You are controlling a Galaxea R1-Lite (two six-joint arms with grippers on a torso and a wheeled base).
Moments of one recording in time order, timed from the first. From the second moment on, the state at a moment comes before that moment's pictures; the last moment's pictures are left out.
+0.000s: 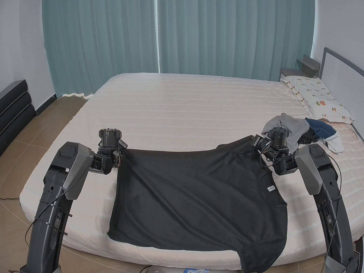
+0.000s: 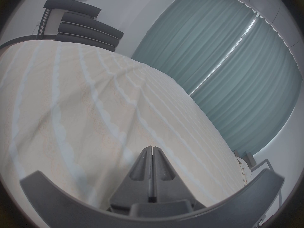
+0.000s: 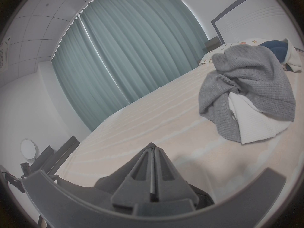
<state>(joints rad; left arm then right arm) -0.09 2.83 -1.98 -0.41 0.26 -0.88 0.06 2.89 -2.00 -0.72 0.08 0.51</state>
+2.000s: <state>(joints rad) -0.10 2.66 -1.70 -0.44 0.19 -0.96 0.01 2.70 -1.60 -0.84 0.01 0.54</state>
